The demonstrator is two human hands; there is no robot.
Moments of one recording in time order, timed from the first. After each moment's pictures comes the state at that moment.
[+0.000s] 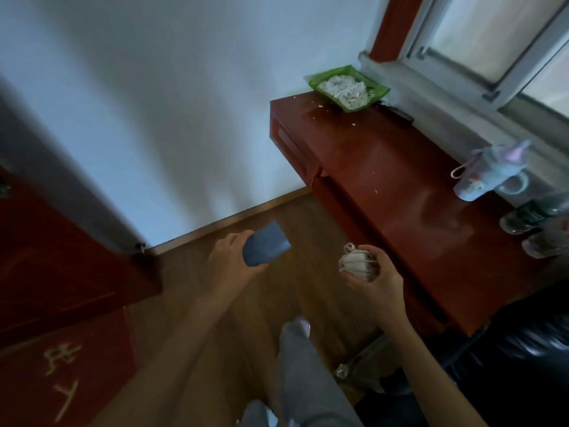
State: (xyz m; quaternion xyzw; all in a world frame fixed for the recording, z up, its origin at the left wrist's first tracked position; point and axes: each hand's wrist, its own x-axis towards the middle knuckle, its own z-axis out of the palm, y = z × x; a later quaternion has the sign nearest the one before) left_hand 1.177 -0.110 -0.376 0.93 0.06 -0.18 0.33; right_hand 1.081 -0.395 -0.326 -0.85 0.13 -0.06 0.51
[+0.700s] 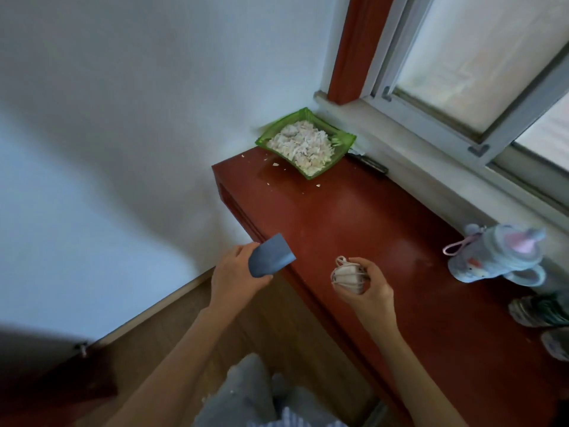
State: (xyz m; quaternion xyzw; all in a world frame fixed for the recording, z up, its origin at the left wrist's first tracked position) left_hand 1.459 -0.258 -0.344 0.93 -0.07 -0.05 0.35; right_hand 1.368 -0.505 -0.342 -0.85 0.19 -0.13 0.48
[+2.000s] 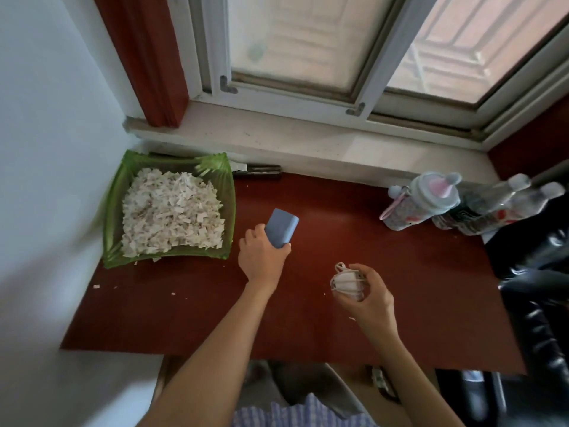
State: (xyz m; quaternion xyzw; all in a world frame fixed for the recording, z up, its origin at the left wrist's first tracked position) left_hand 1.692 -0.495 -0.392 0.90 -0.30 -0.16 0.26; right_hand 1.472 -0.511 -0.359 -0.71 0.55 -0.24 0.36
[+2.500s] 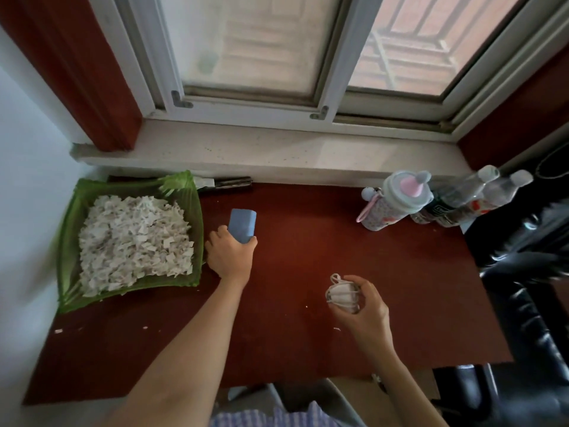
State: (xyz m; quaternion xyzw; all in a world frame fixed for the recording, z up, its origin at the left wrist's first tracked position) left_hand 1.720 -0.543 -0.412 0.93 -0.24 -0.16 0.25; right_hand 1.448 -0.523 -0.363 -0.67 0.59 -0.25 0.37
